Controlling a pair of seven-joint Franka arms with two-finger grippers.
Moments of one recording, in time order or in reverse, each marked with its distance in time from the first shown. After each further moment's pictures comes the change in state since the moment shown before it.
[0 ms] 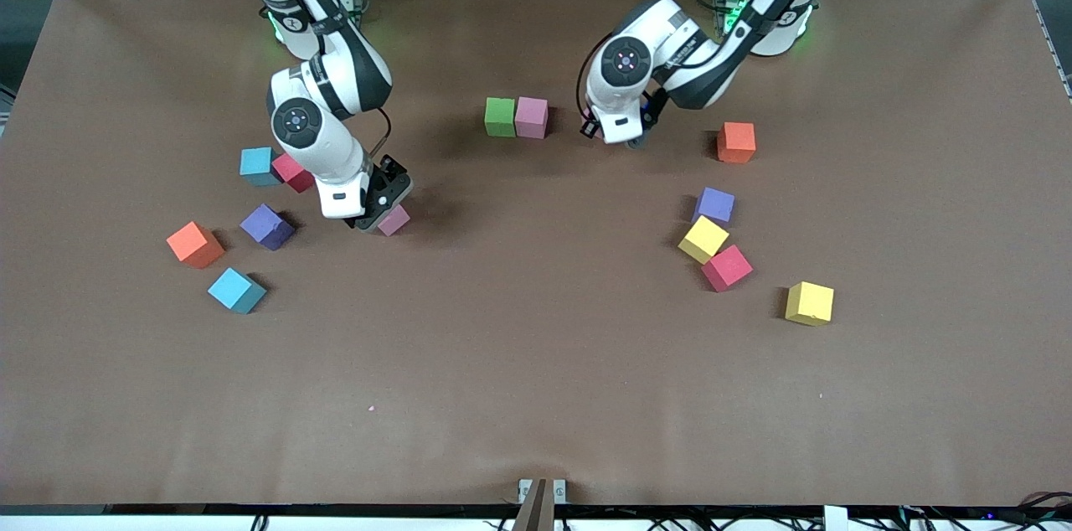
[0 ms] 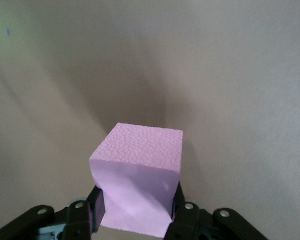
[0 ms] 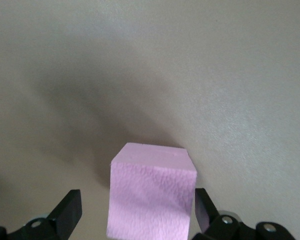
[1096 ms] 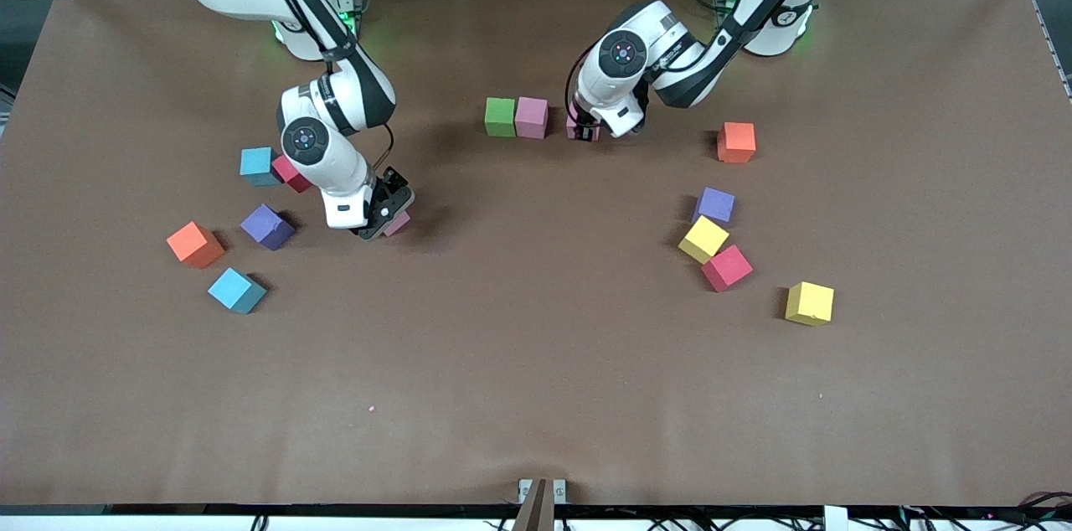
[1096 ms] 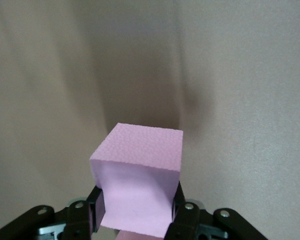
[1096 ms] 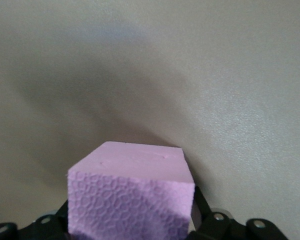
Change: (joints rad) left arm -0.018 0.045 0.003 -0.045 -0.001 0.195 -0.369; right arm -0.018 0.088 -0.008 0.002 0.001 0.064 -0.015
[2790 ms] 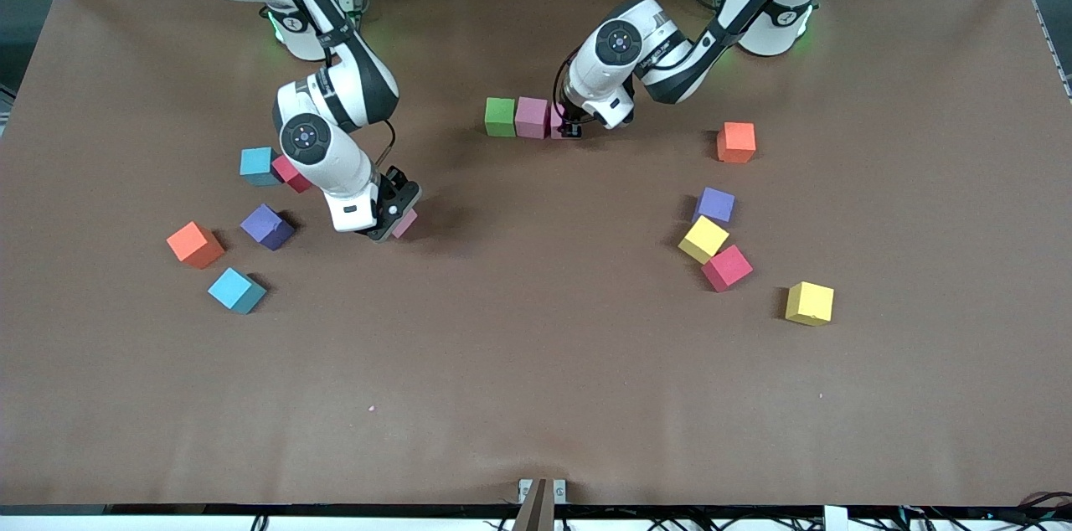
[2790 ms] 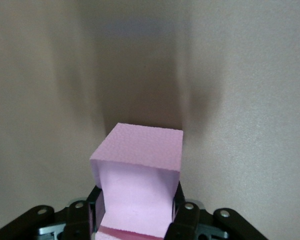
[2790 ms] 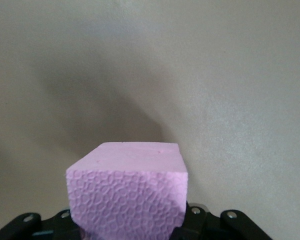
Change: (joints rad) left arm -0.050 0.049 -0.001 -0.021 0.000 0.177 -0.147; right arm 0.016 -0.051 0.015 0.097 -0.015 -0.150 -0.083
